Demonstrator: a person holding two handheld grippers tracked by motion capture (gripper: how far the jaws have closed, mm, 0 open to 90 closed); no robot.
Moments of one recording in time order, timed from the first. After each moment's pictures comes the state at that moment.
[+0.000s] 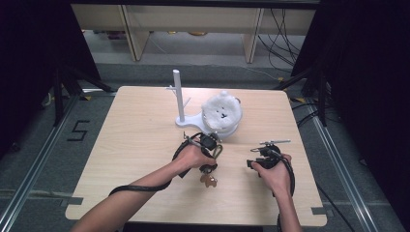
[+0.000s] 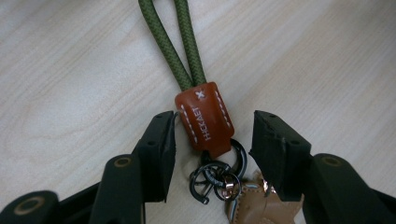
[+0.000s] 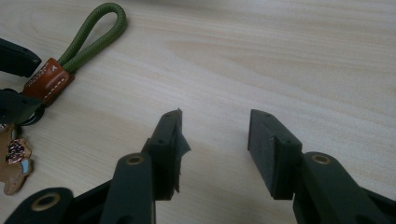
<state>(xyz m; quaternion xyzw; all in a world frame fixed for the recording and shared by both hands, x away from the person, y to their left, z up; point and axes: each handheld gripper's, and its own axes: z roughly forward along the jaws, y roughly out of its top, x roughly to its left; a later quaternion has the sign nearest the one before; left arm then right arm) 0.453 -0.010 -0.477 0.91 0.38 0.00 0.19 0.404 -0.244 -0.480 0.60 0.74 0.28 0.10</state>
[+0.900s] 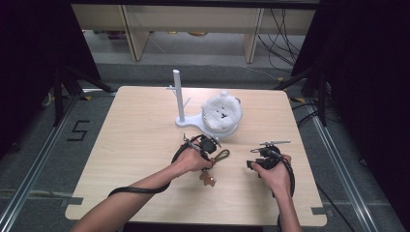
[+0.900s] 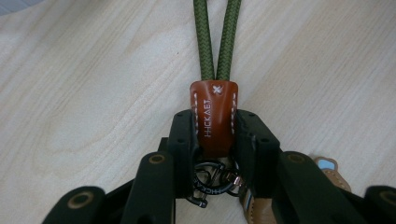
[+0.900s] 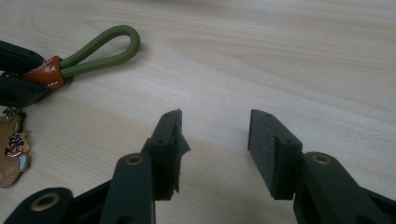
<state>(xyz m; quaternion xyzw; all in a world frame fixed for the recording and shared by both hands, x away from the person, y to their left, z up) 0.447 -0.003 -0.481 0.93 0.30 0.05 0.19 0.403 -0.244 -0.482 0.59 0.74 0.29 0.09</state>
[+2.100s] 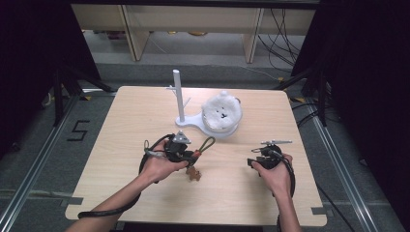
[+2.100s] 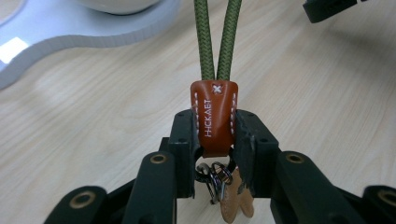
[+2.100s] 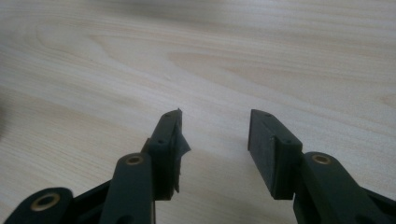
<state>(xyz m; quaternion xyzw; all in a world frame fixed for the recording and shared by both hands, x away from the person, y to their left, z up) 0.412 0.090 -0.448 0.86 0.33 0.09 0.38 0.404 -0.248 -0.481 0.58 0.74 0.31 0.14</state>
